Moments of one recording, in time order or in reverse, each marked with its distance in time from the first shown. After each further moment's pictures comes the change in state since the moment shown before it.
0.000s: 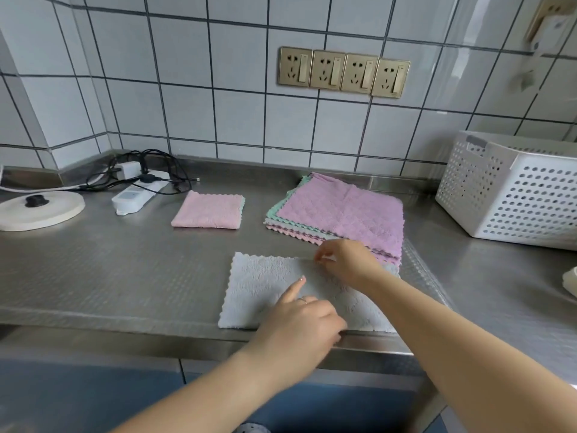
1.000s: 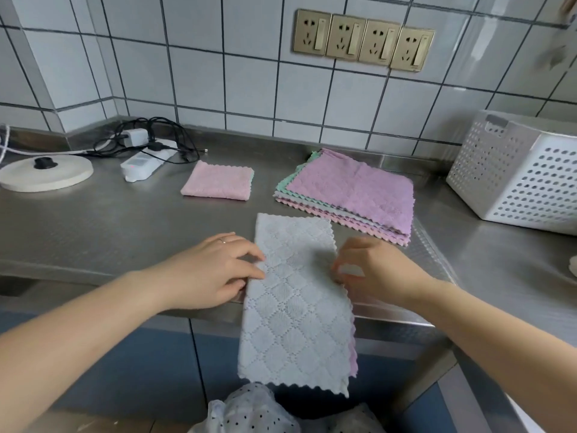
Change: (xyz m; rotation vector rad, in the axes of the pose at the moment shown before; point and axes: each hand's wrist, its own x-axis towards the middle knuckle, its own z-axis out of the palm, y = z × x) left_hand -0.061 -0.114 -0.041 0.032 -0.121 0.058; right_hand -0.073 -0.002 -0.016 -0.193 -0.045 -0.396
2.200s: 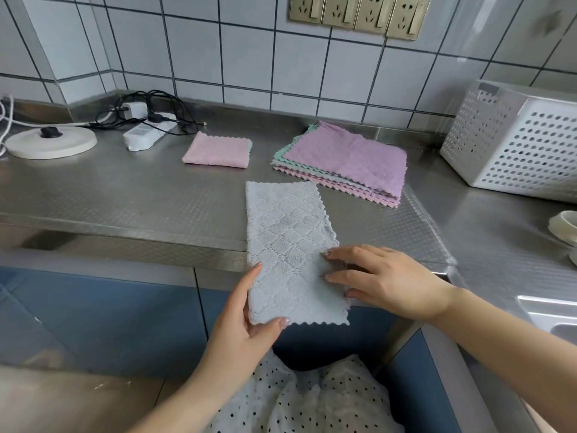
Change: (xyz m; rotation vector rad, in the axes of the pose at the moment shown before) left_hand -0.056 0.171 0.058 -1.315 0.501 -0.707; right_hand -0.077 -0.006 0.039 -0.231 0.182 -0.455
